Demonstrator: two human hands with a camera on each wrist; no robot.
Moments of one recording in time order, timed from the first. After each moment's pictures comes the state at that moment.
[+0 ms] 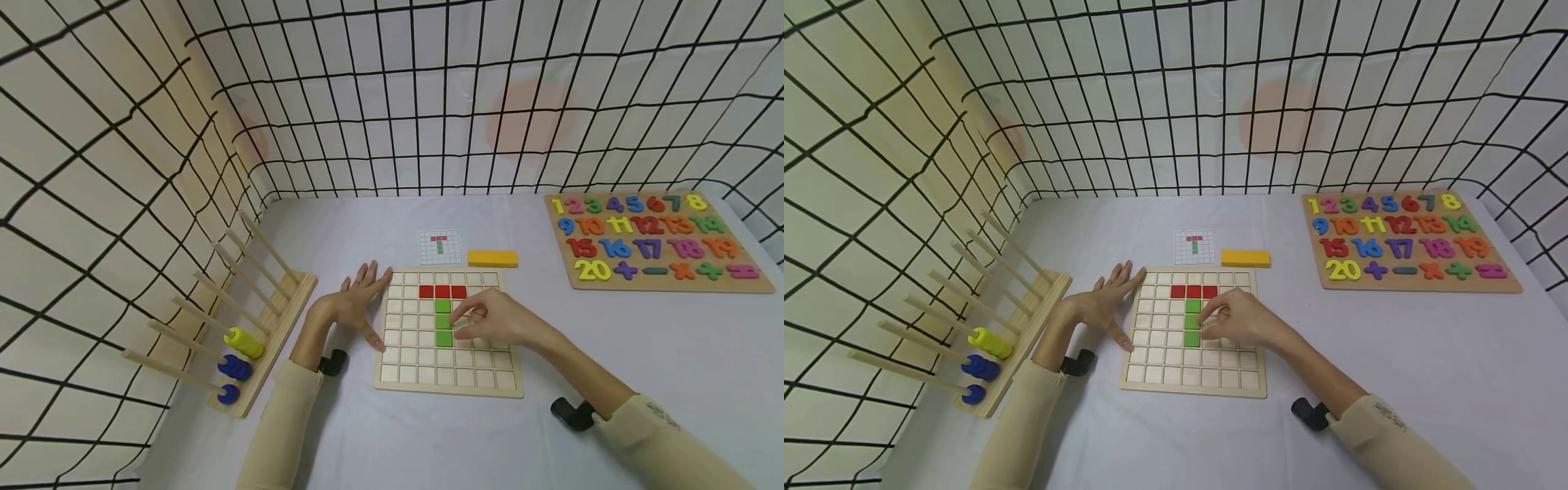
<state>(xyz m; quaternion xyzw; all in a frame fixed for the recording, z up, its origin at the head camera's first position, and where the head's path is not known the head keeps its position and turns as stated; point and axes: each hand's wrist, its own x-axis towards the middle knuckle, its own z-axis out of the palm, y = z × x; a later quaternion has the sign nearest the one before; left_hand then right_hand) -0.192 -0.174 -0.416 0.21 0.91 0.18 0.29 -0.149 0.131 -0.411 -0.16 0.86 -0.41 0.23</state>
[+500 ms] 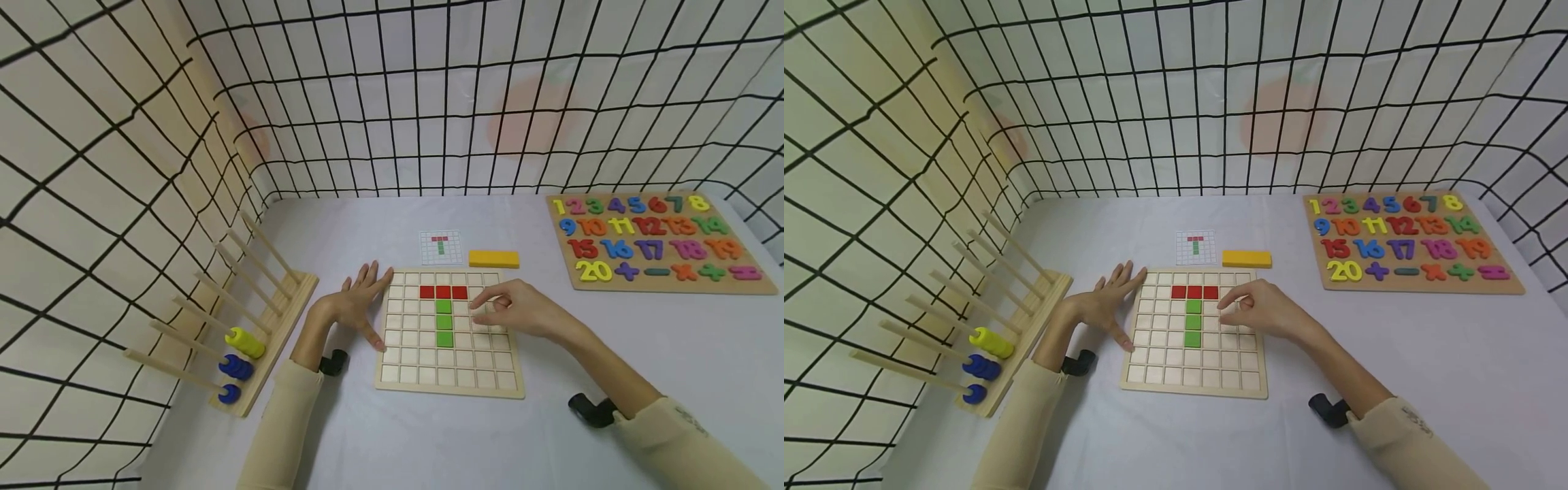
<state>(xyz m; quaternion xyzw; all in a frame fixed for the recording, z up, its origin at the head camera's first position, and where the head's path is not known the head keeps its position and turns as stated) -0.193 -0.175 -0.416 0.21 0.91 0.18 0.29 -0.155 0.162 -0.402 -0.13 0.88 -0.40 0.22</state>
